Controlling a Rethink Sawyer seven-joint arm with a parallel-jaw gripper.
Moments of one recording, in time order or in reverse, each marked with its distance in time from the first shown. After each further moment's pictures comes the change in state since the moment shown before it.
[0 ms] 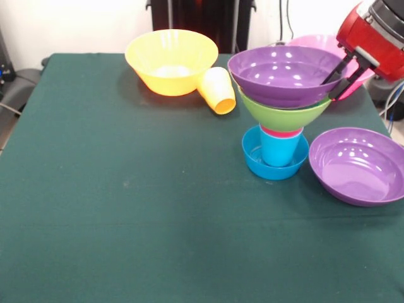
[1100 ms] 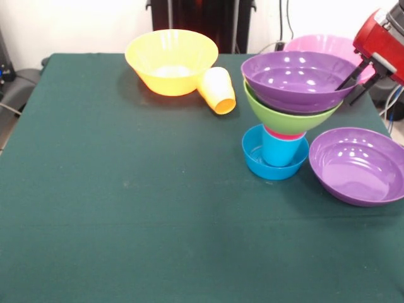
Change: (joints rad) arm 0.047 0.053 -0.070 -0.039 0.071 0.000 0.006
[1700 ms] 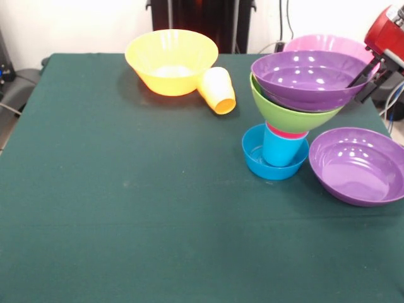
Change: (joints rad) arm 0.018 0.003 -0.018 0.001 0.034 0.000 0.000
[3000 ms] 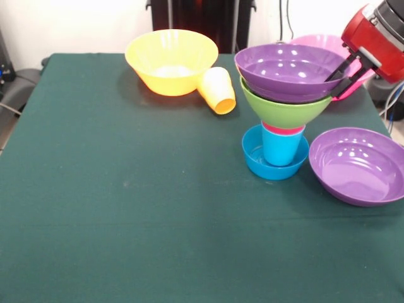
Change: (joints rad) arm 0.000 0.005 -0.037 0.049 0.005 -0.001 0.000
